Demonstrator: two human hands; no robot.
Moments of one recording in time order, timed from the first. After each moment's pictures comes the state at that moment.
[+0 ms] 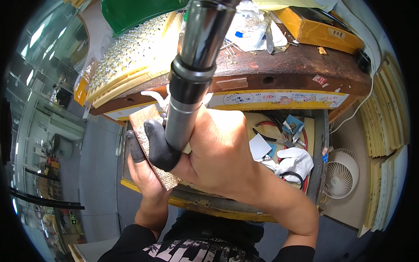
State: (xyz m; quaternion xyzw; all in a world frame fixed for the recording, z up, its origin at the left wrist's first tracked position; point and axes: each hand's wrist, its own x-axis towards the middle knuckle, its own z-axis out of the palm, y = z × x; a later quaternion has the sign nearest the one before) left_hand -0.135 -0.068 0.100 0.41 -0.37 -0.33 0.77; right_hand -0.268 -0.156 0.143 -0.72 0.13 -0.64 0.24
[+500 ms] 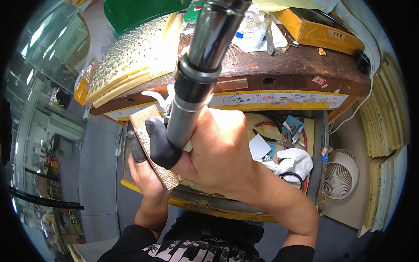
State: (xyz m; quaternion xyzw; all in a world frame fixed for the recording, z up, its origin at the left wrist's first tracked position) left_hand -0.134 -0.070 0.098 0.40 -0.38 -0.34 0.76; right_hand -0.267 -0.156 0.142 -0.71 0.13 -0.64 0.26
